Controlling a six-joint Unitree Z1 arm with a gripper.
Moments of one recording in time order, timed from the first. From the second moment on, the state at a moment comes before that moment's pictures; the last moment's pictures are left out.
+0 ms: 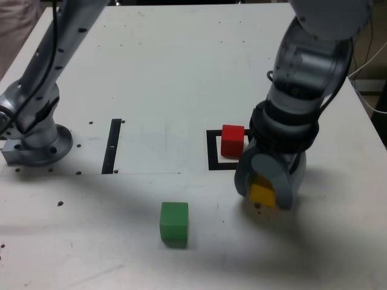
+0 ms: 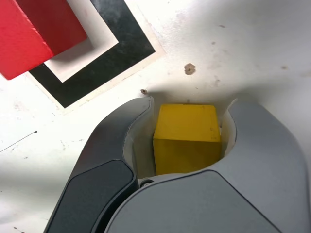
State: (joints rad) arm -0.33 2.25 -1.84 1.27 0.02 0.18
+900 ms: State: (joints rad) arm -0.27 1.85 -1.70 1.39 0.13 0.14
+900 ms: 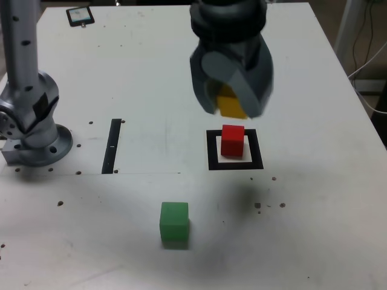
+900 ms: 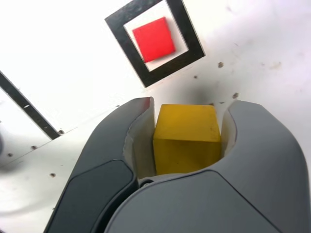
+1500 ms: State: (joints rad) arm -0.05 1.75 -1.52 1.38 0.12 0.30
